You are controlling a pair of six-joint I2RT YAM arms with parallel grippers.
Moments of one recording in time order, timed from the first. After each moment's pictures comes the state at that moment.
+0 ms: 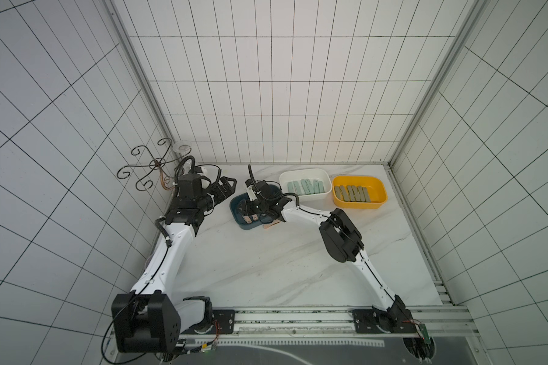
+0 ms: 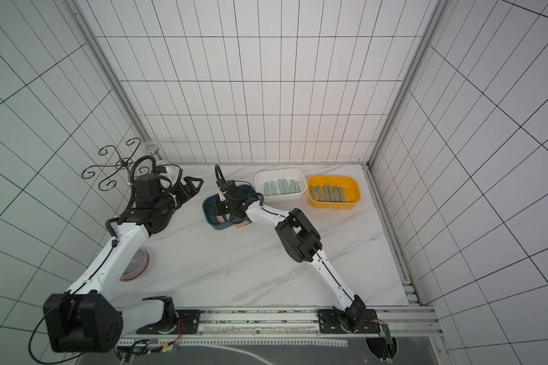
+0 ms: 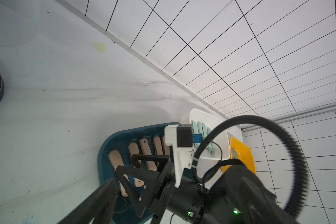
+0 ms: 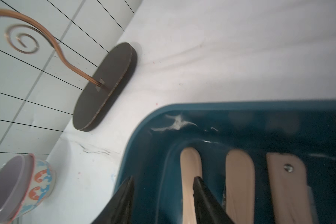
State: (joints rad) left arm 0.01 1.22 1.01 -0.27 0.38 -0.67; right arm 0.83 2.40 1.97 -0.09 -0.23 0.48
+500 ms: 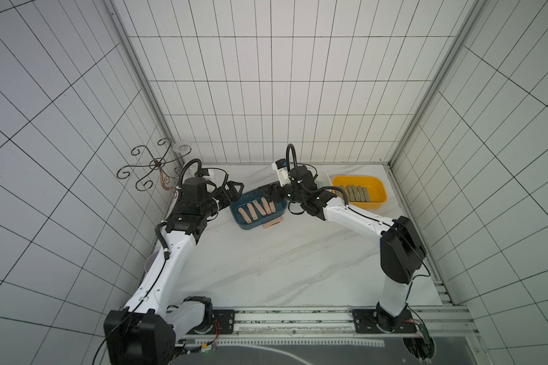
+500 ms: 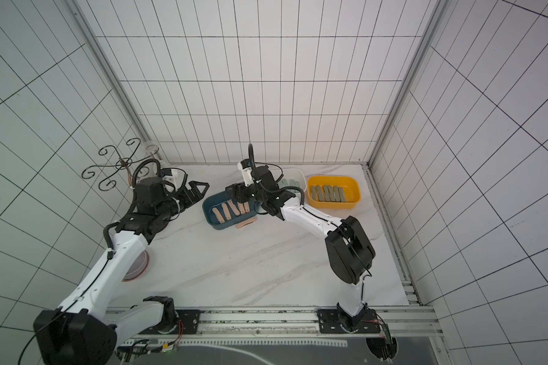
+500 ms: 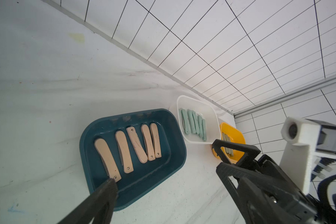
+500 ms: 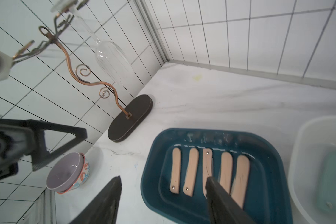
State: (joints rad) left arm -0.09 1.11 0.97 -0.34 0.36 -0.65; right arm 0.72 1.80 1.36 0.03 -0.22 0.36
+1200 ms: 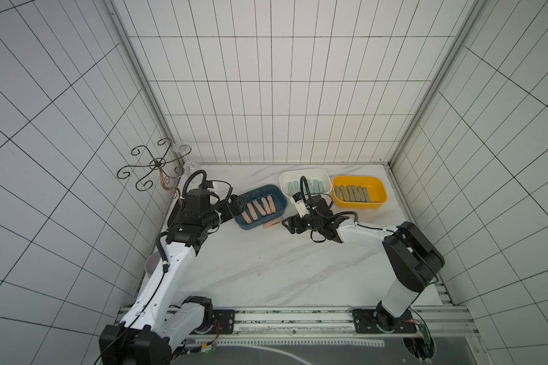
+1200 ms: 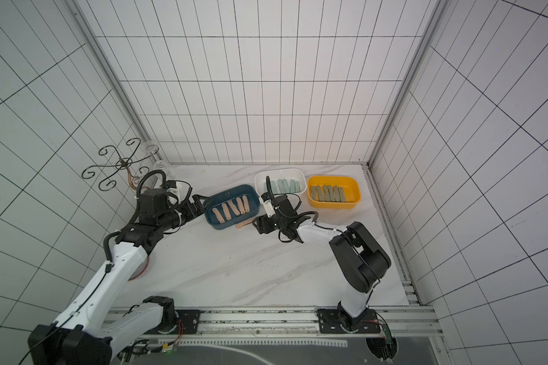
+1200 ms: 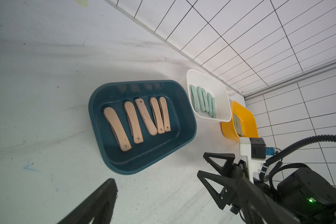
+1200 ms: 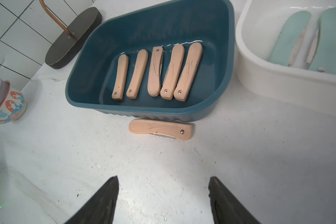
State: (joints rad) left arm -0.12 1.03 0.89 -0.42 0.35 -0.63; right arm 0.66 1.75 0.94 0.14 -0.23 0.22
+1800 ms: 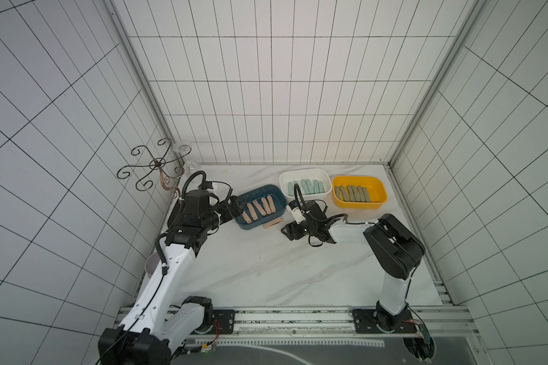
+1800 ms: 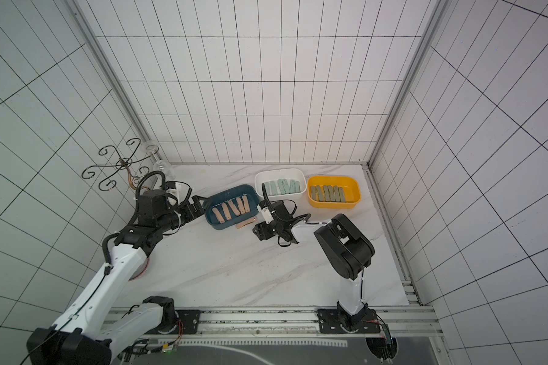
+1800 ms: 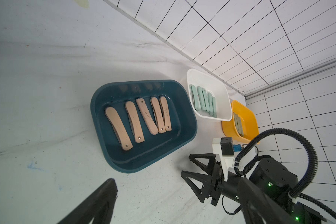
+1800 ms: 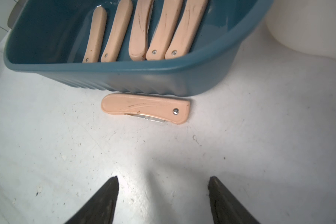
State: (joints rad) left arm -0.12 1.01 0.88 -0.43 0.35 -0.62; right arm 0.66 1.89 0.96 0.17 -0.25 0.18
